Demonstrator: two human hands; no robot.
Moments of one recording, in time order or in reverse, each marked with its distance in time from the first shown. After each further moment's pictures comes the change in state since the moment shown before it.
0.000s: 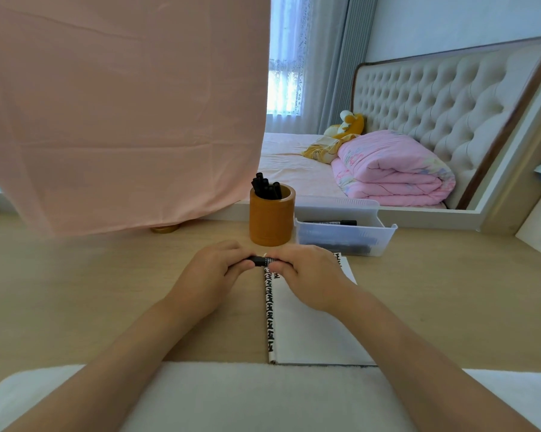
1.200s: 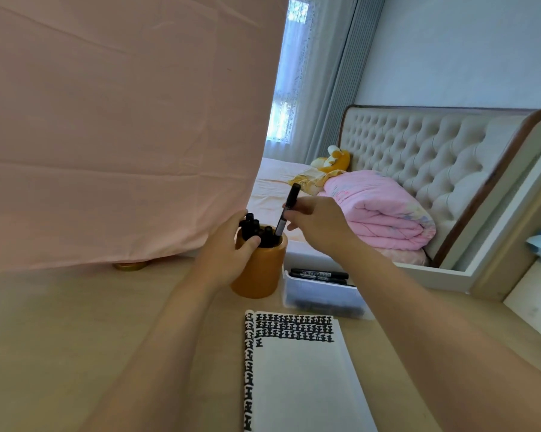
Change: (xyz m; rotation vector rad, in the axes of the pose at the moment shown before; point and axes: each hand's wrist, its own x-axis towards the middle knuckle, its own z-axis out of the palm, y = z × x) left_hand 0.133 -0.034 0.027 -0.339 0.195 -0.320; right_hand 0.146 0.047 -0.080 0.406 0.209 0.257
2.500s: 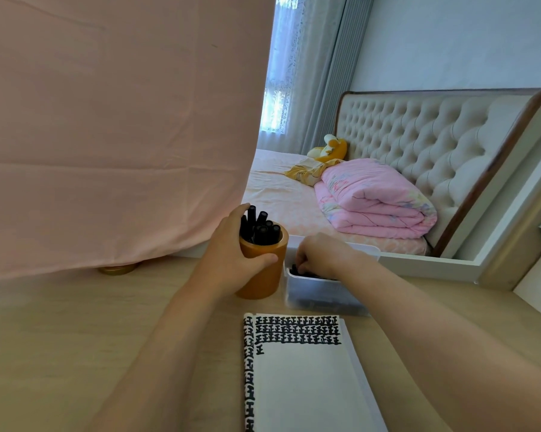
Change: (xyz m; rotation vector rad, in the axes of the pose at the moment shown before) left_hand -0.001 -0.008 0.015 -0.044 -0.058 -0.001; right_hand 0.016 0.083 0.013 -0.928 -0.491 0.058
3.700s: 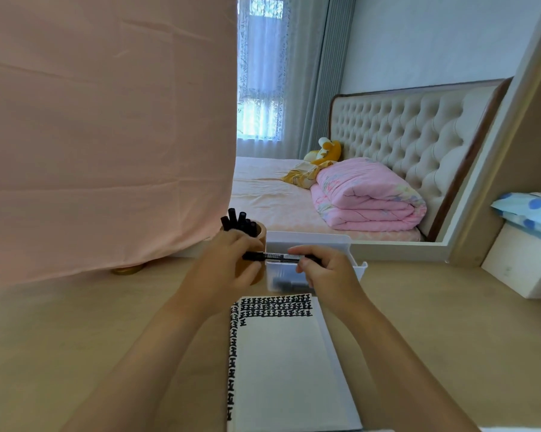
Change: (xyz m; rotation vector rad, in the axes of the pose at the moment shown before) left_hand -0.062 0.054 -0.009 0.389 -0.058 0.366; right_hand -0.148 -0.018 0.019 1.199 0.543 -0.021
